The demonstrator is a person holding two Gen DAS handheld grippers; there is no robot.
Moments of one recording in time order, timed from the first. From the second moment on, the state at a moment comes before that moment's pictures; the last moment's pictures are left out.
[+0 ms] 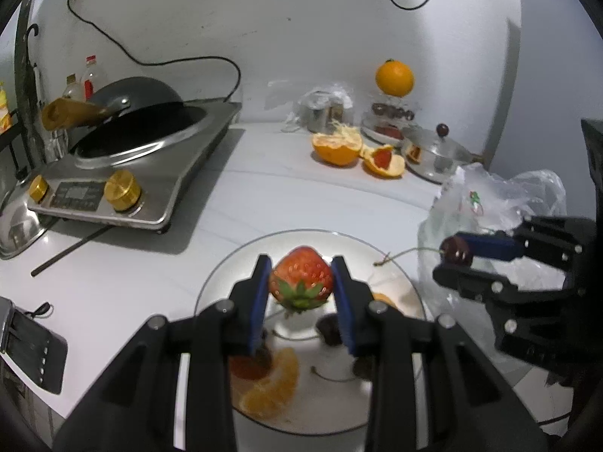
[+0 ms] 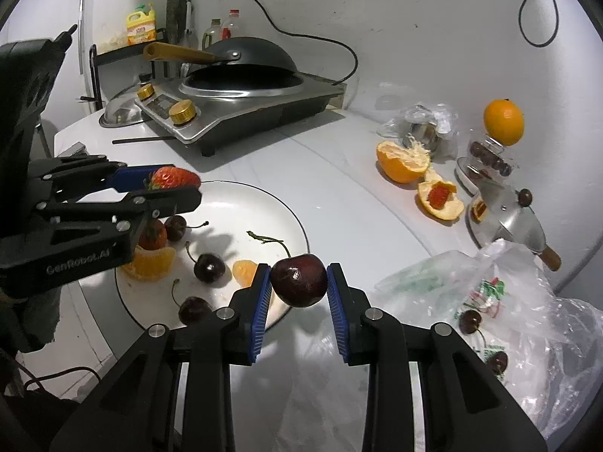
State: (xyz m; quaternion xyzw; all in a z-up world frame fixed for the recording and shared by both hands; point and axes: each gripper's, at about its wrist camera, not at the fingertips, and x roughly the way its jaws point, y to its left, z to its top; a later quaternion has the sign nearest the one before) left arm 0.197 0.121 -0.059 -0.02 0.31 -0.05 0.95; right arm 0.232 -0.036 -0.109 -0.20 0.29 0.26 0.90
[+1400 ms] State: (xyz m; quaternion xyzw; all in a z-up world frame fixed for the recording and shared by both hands) left arm 0.252 0.147 -0.104 -0.04 0.37 -0.05 0.93; right arm 0.292 0.013 -0.150 -0.19 0.34 0.28 0.88
